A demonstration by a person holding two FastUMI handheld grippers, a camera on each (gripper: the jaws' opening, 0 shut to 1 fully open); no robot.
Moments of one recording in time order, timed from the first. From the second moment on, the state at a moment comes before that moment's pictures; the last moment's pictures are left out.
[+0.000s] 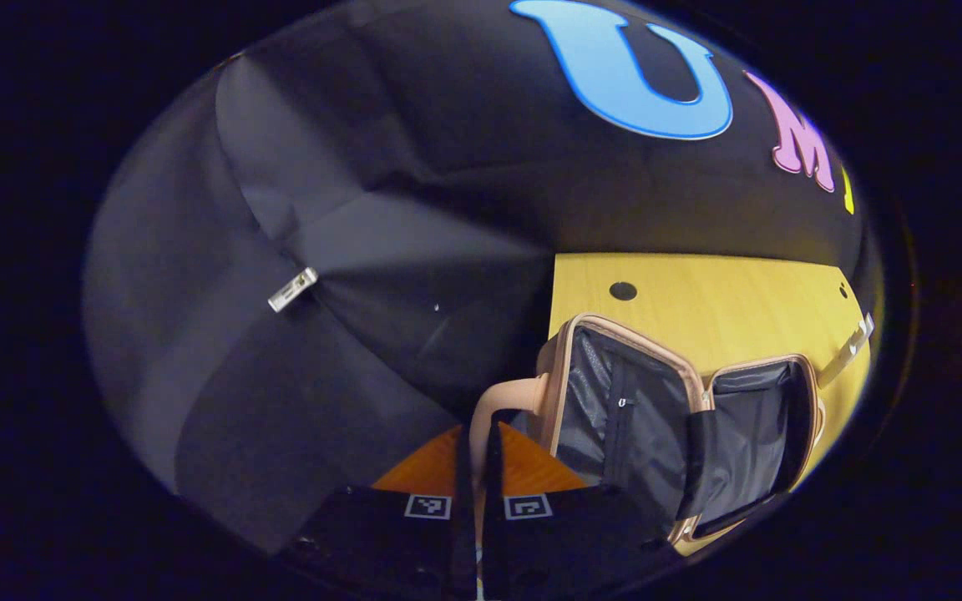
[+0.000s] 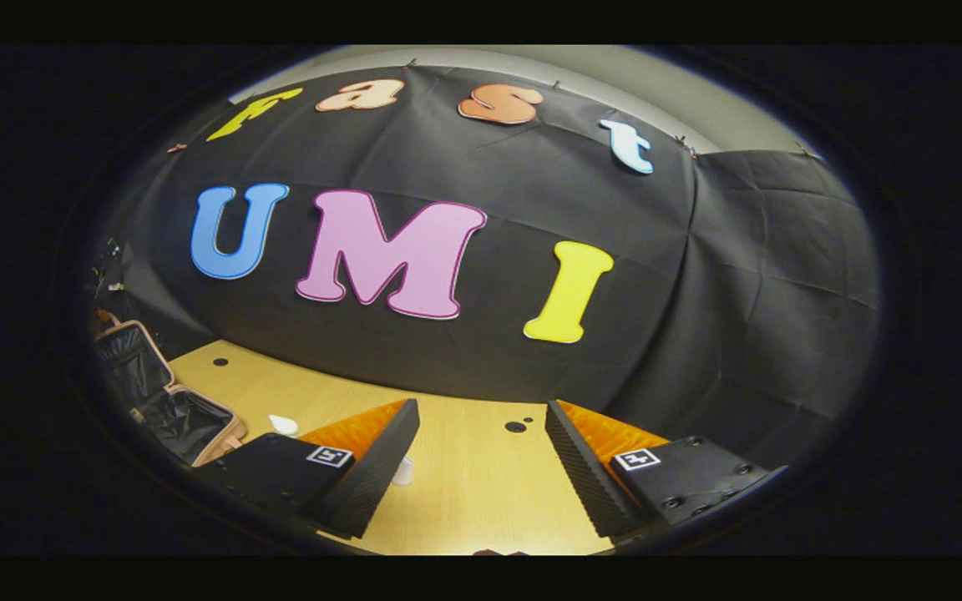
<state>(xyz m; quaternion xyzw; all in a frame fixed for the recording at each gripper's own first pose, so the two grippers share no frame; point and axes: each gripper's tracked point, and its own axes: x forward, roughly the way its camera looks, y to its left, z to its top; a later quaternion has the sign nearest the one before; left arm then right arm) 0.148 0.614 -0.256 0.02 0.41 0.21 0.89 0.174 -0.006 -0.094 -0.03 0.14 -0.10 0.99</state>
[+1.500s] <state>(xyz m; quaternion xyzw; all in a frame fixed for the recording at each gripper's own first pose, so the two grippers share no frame) 0.228 0.162 -0.203 -0.06 0.21 -0.11 0.97 0.187 0.040 -0.217 0.04 0.23 -0.07 0.97</state>
